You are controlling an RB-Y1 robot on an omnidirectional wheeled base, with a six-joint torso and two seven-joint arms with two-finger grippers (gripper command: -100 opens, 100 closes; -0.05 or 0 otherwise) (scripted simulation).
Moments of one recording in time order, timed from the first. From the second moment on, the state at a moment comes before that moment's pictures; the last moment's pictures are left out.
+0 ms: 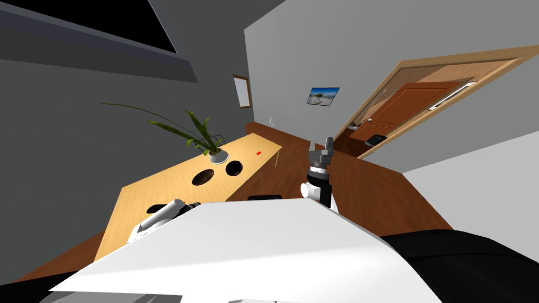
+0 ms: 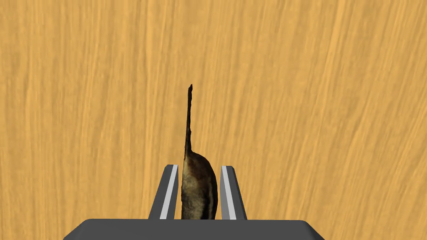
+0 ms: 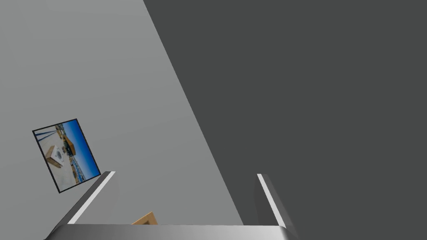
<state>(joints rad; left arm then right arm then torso) 0.09 0.31 0.86 -1.05 0.25 1.00 1.52 0.46 -0.02 -0.04 -2.25 -0.09 -0.50 -0.07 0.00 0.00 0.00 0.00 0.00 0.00</state>
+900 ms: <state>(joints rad) 0.04 0.40 0.91 -1.03 0.27 1.07 1.50 0.46 -0.02 -0.04 -2.25 -0.09 -0.50 -0.07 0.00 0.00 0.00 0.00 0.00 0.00</state>
